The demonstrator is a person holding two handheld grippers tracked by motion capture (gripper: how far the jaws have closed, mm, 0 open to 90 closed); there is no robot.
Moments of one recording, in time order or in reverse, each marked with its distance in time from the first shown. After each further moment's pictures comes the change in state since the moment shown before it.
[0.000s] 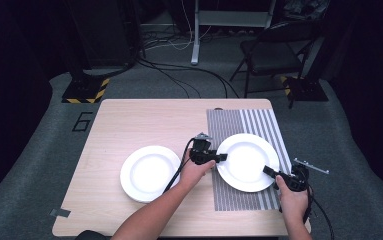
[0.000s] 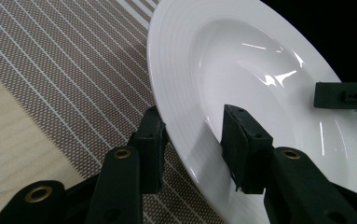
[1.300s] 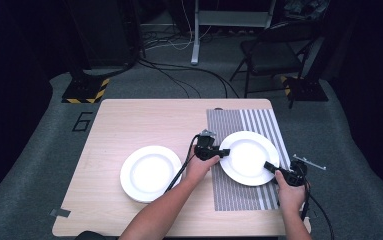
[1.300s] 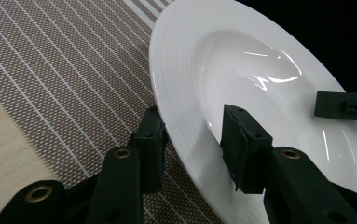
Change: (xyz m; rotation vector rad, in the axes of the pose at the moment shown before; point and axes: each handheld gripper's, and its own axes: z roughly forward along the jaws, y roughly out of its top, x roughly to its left) left arm 0.012 0.007 0.027 -0.025 0.037 -0.020; right arm -0.017 0.007 0.023 -0.030 -0.036 0.013
